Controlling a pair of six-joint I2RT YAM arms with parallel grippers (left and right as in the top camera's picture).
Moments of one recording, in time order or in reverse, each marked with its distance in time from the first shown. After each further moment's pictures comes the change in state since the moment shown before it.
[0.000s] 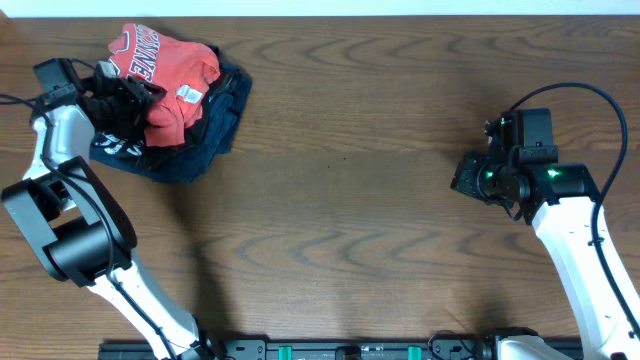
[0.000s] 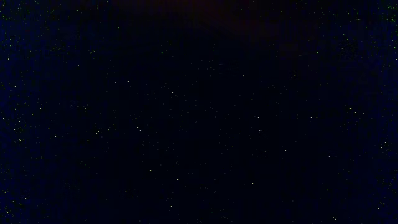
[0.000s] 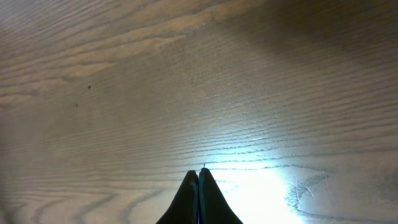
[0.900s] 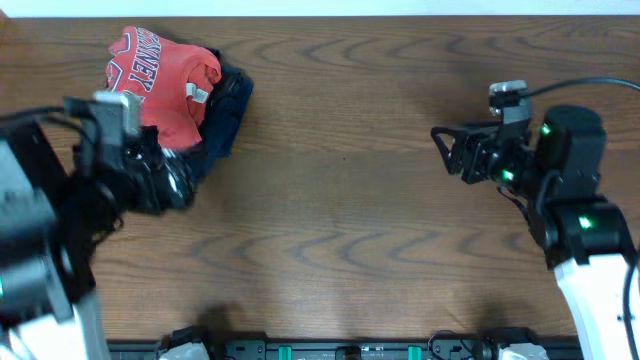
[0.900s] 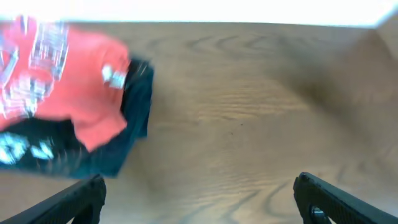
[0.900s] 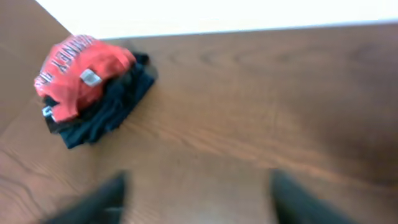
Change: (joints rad) left arm -0.172 -1.077 -0.048 -0.690 -0.181 0.657; right arm 0.000 -0.260 0.000 0.330 -0.273 -0.278
